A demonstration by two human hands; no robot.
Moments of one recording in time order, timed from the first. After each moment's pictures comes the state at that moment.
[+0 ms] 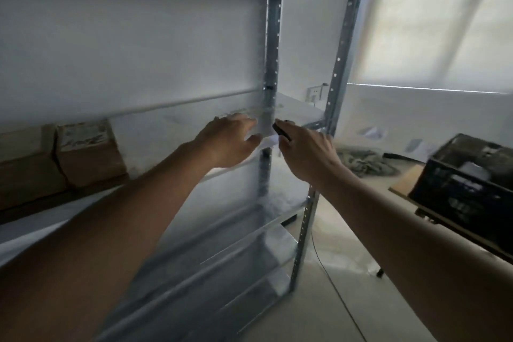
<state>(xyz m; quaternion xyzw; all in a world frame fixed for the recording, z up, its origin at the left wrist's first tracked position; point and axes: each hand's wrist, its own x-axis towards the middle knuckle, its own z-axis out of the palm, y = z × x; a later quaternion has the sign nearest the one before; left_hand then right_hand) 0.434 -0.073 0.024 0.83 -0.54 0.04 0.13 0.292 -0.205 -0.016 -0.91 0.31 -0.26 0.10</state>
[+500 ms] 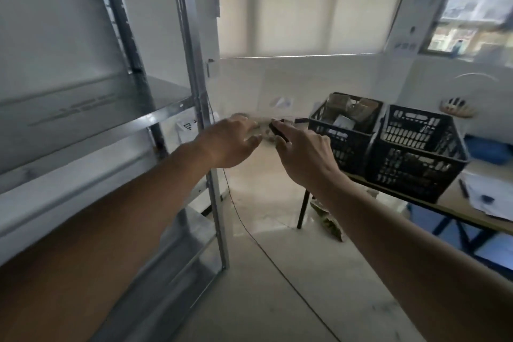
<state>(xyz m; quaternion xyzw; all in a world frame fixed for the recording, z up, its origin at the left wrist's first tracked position) 0.198 -0.281 -0.015 0.72 -0.69 -0.02 0.11 0.021 -0.352 -0.065 -0.84 0.46 -0.29 0.06</state>
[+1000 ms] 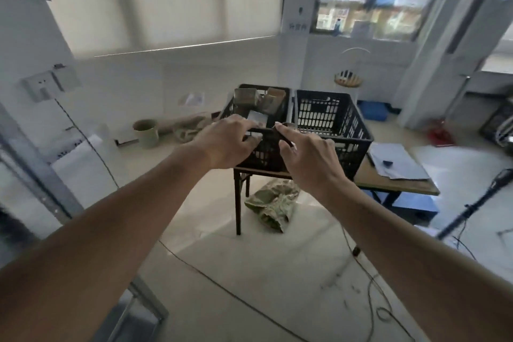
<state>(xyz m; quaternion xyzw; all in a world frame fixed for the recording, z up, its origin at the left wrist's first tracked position) 0.061 -0.549 -0.053 0.56 -0.81 -0.06 0.13 -0.145 -0.536 -0.109 -0.73 0.62 -0.29 0.02</state>
